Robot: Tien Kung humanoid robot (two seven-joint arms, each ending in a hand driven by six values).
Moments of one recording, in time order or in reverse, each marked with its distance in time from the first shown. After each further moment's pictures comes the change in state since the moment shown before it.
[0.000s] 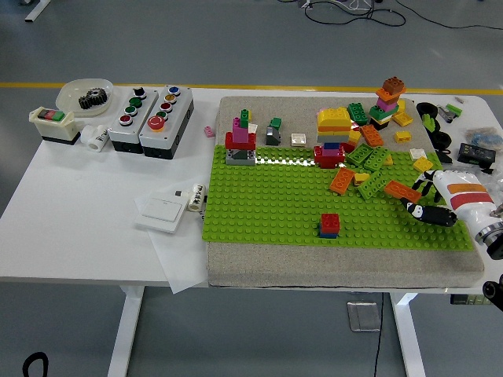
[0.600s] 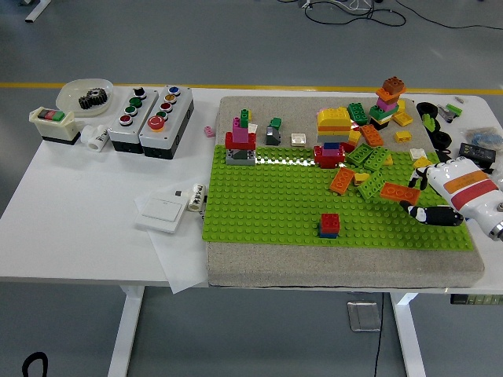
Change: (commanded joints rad) left arm 0.000 0.000 -0.003 0.003 0.007 0.004 0.001; right arm -0.080 -0.160 0.136 0.309 -0.424 0.109 -0.005
